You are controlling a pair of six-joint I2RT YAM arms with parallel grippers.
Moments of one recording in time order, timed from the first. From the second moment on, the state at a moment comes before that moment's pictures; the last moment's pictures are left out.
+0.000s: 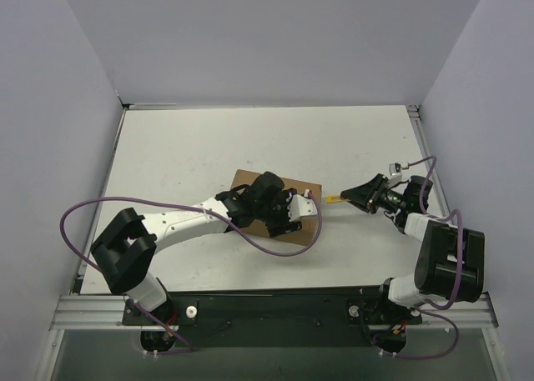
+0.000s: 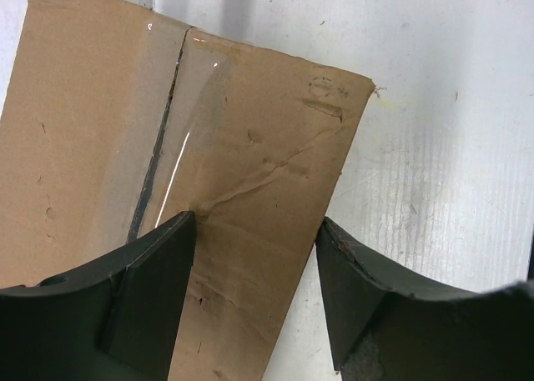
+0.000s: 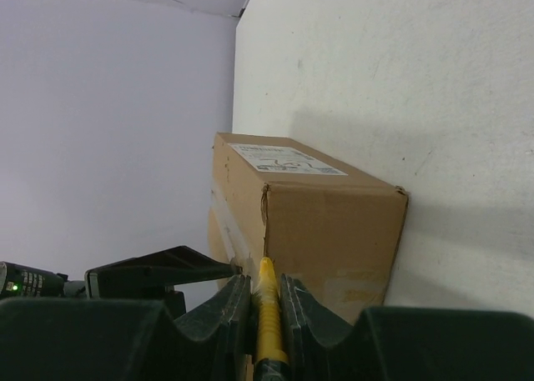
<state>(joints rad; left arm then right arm) -0.94 1.60 1.06 -0.20 0.25 0.47 -0.26 1.43 0.44 0.44 -1.12 0.81</state>
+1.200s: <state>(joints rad) -1.12 1.56 0.94 0.13 0.01 0.68 -0.24 1.43 0.44 0.42 -1.10 0.92</state>
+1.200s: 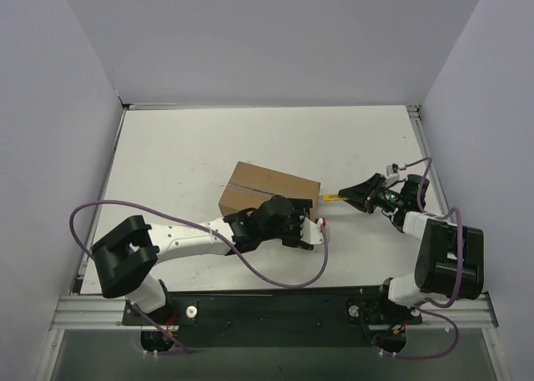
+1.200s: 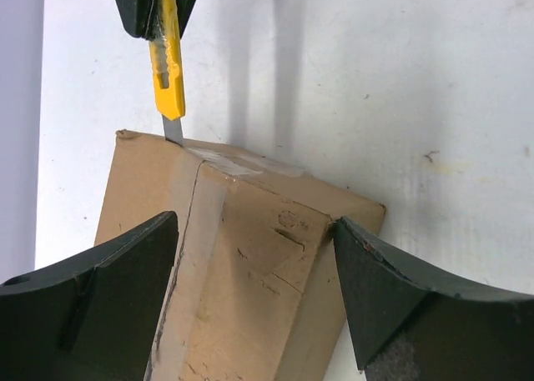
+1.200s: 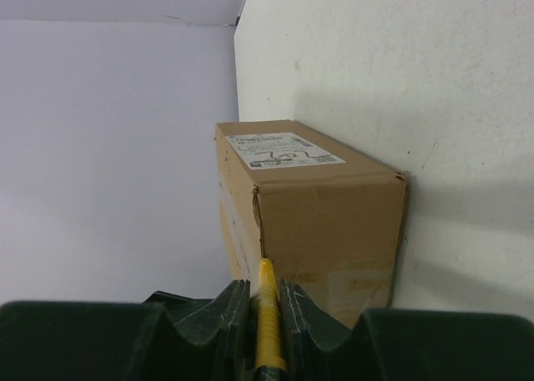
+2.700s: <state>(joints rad) -0.90 1.83 1.22 0.07 -0.05 0.46 -0.14 1.47 0.47 0.39 -1.06 0.91</state>
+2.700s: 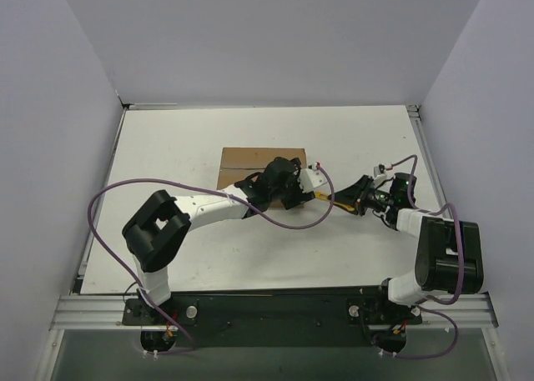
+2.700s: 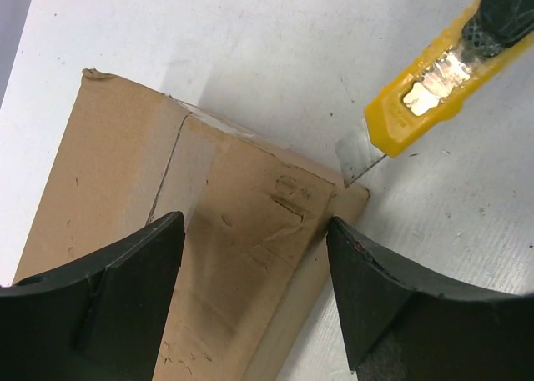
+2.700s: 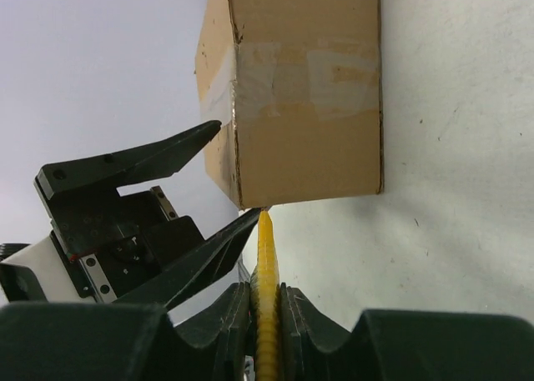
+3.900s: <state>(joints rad) -0.79 1.83 1.28 -0.06 0.22 0.56 -0.09 1.75 0.82 0.51 -0.90 0.94</state>
